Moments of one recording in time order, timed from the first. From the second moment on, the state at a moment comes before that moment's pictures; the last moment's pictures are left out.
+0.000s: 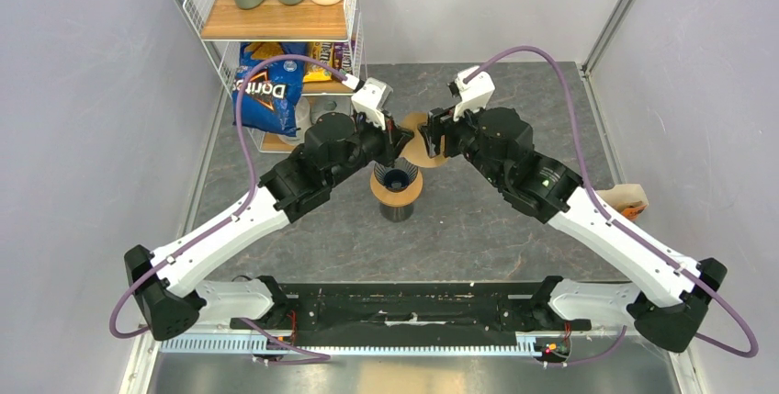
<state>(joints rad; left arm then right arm) -0.87 1.20 1.19 -0.14 -0.10 -0.28 0.84 1.16 1.26 -0.28 0.35 0.16</state>
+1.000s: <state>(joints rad) -0.87 1.24 1.25 -0.22 -0.02 -0.28 0.84 1.28 1.41 -0.51 0.34 -0.43</state>
